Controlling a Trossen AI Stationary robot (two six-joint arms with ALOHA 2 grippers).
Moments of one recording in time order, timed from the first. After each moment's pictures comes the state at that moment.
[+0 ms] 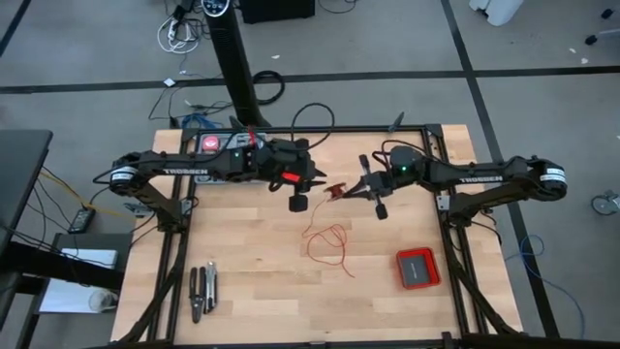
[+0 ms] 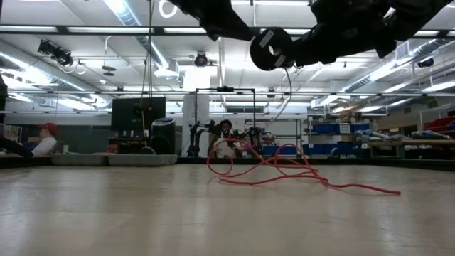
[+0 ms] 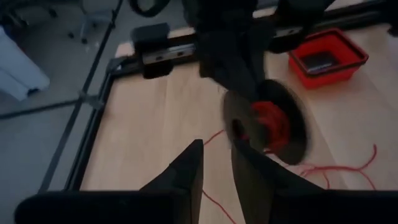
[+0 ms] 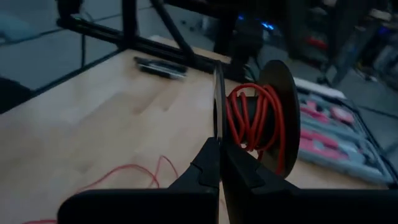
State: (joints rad) left arm 0.12 1.54 1.33 -0.28 0.00 0.26; right arm -0.24 1.13 0.58 0.28 -0.44 -0.35
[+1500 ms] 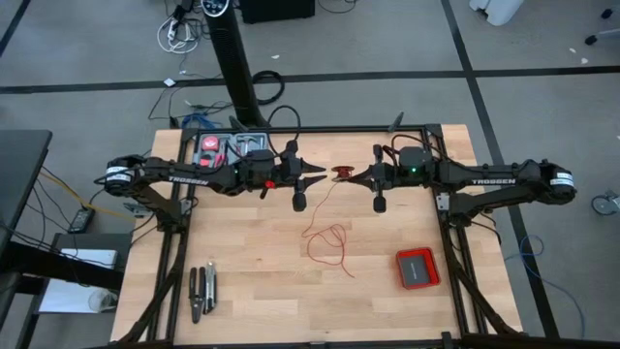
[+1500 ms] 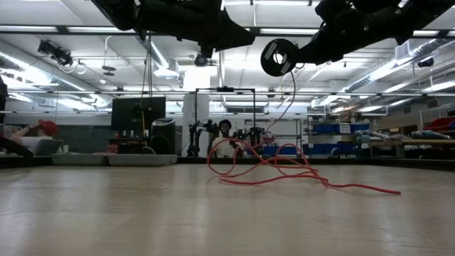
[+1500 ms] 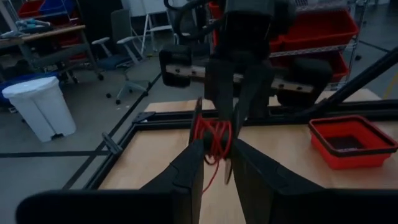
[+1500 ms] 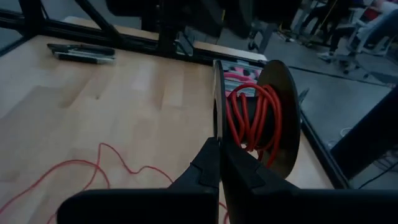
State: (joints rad) left arm 0.14 1.50 0.93 0.48 -0.04 0.13; right arm -0.21 1.00 0.58 0.14 -0.09 -0.27
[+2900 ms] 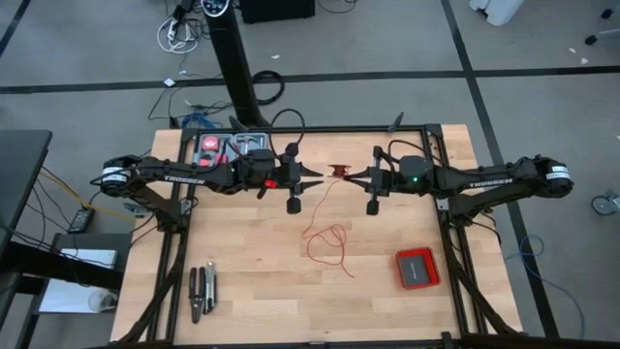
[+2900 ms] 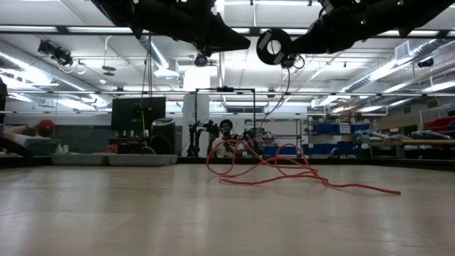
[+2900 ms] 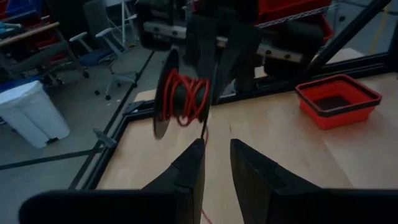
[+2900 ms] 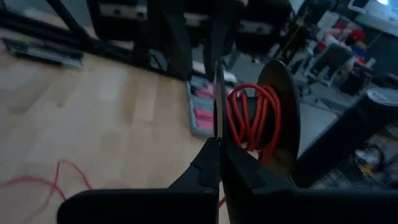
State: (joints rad) left arm 0.14 1.47 0.93 0.35 0.03 0.26; right arm -0.09 1.03 0.58 0.26 0.14 -0.37
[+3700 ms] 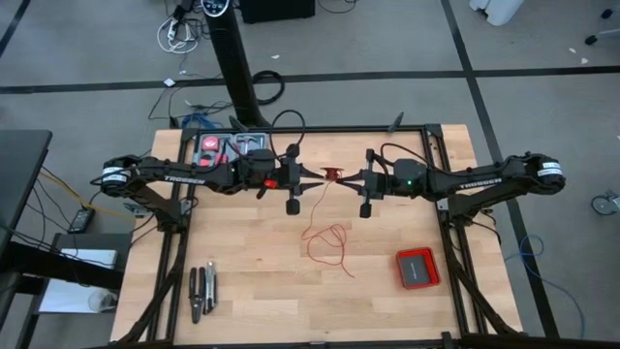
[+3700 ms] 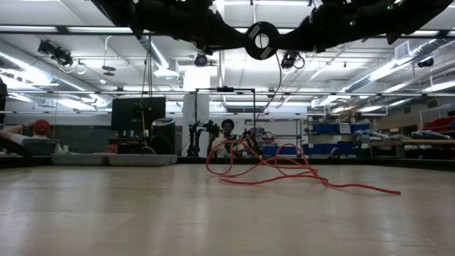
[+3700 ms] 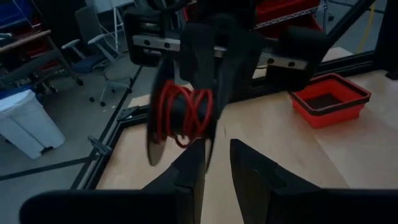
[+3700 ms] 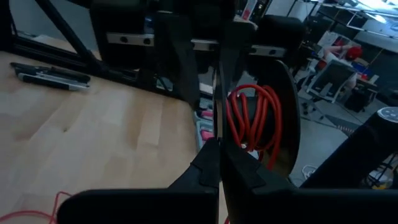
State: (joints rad) left arm 0.14 1.47 0.93 0.36 0.06 0.29; right arm -0.06 1.14 0.58 0.45 0.12 -0.36
